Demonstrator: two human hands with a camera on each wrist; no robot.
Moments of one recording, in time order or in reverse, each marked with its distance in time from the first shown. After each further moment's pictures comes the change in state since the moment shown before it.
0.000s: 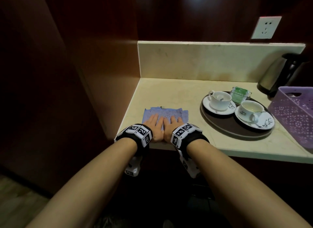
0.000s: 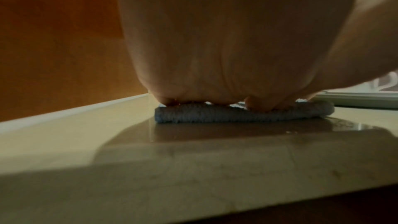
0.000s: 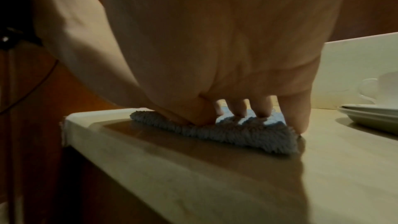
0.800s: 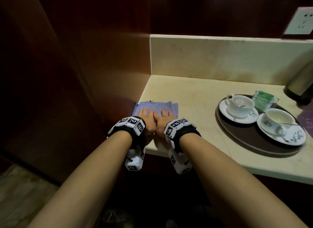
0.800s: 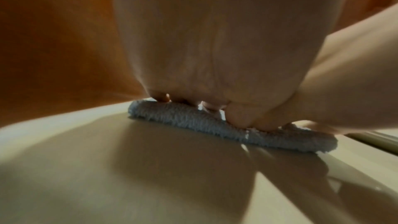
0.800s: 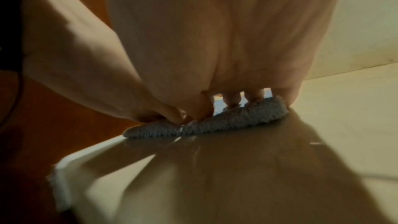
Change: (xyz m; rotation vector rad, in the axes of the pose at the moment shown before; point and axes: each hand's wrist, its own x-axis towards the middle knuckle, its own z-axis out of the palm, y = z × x) left_hand 0.015 -0.058 -0.025 -0.102 -0.050 -0.254; right_hand 0.076 -0.034 -0.018 0.132 0.026 -0.139
